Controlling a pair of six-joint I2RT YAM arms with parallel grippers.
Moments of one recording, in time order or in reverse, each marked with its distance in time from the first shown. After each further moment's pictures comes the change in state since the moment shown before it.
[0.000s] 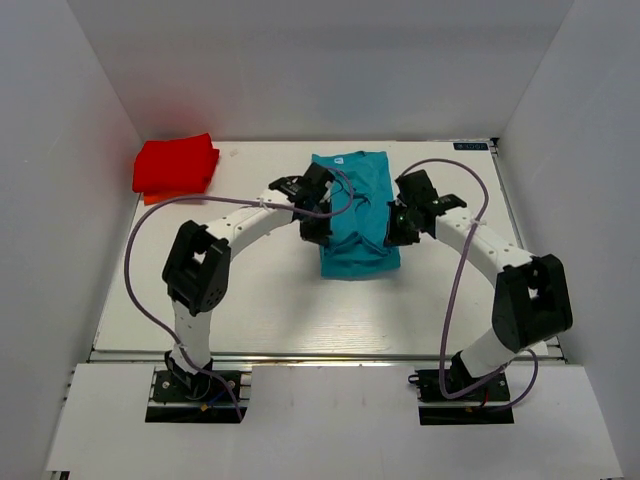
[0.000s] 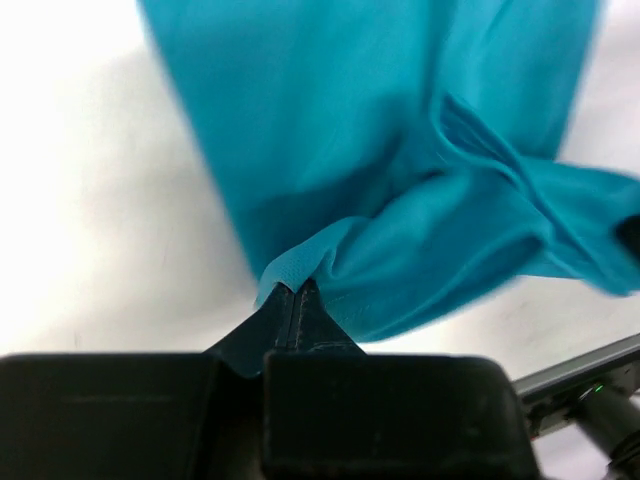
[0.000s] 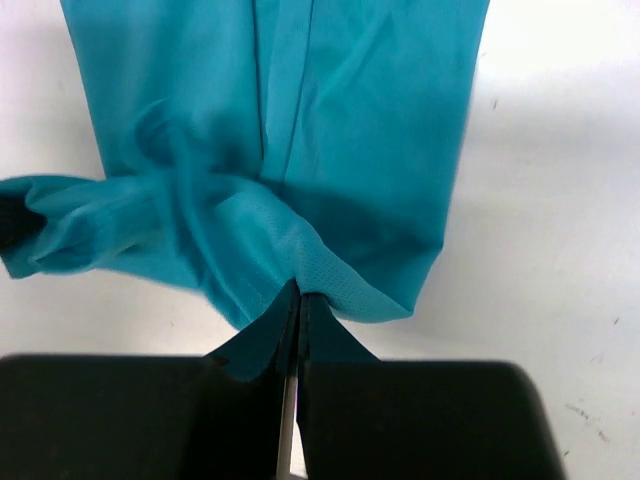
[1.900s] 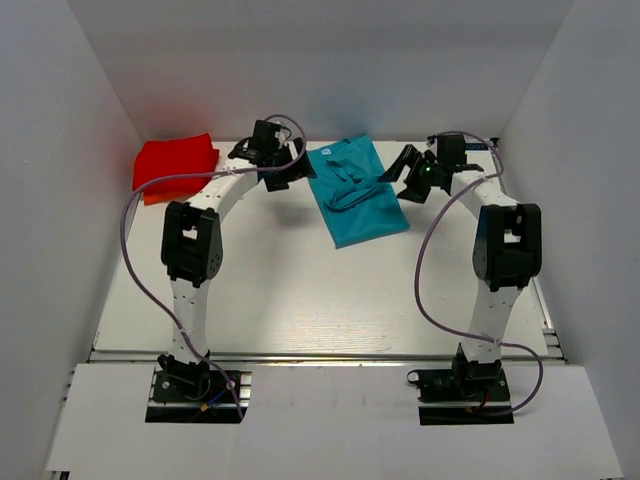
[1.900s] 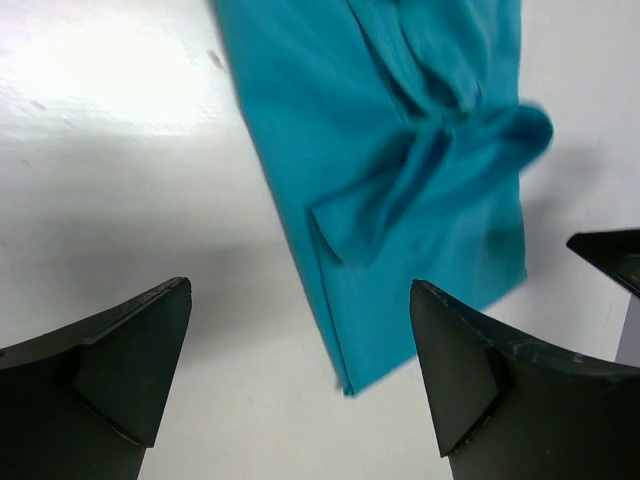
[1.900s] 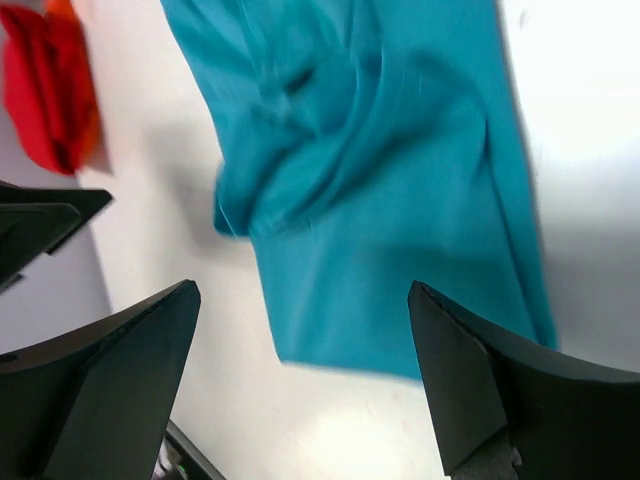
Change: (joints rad) left arm 0.340 0.243 0.328 0.261 0.111 -0.013; right arm -0.327 0.504 0.428 0.343 -0.476 0.218
